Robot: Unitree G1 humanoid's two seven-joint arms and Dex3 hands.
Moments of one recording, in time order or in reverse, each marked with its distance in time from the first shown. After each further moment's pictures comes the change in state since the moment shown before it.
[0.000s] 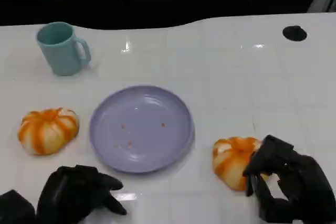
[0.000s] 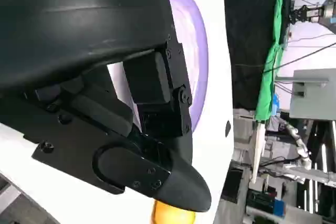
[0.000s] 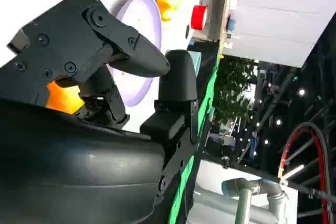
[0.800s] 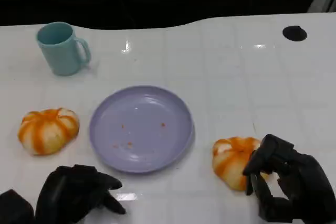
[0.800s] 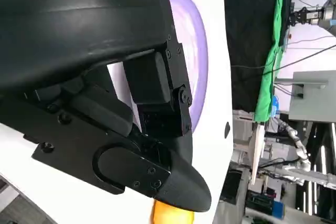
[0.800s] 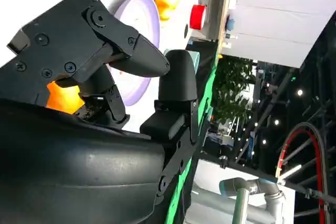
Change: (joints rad) left arm 0.000 0.000 0.006 -0.004 -0.003 0.006 0.000; right arm 0.000 0.000 0.001 -0.011 -0.003 0.000 -0.004
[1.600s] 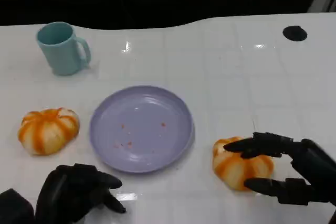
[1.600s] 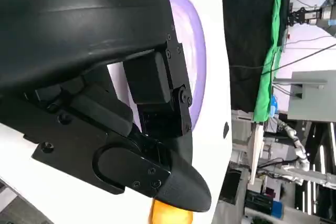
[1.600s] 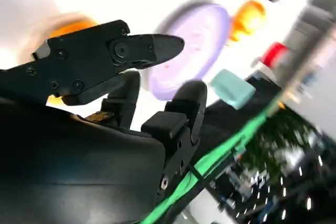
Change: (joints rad) left arm -0.001 -0.002 0.002 -0.006 0.002 0.002 0.001; right arm -0.008 -0.280 -0.003 -0.350 -0.434 0.235 -0.067
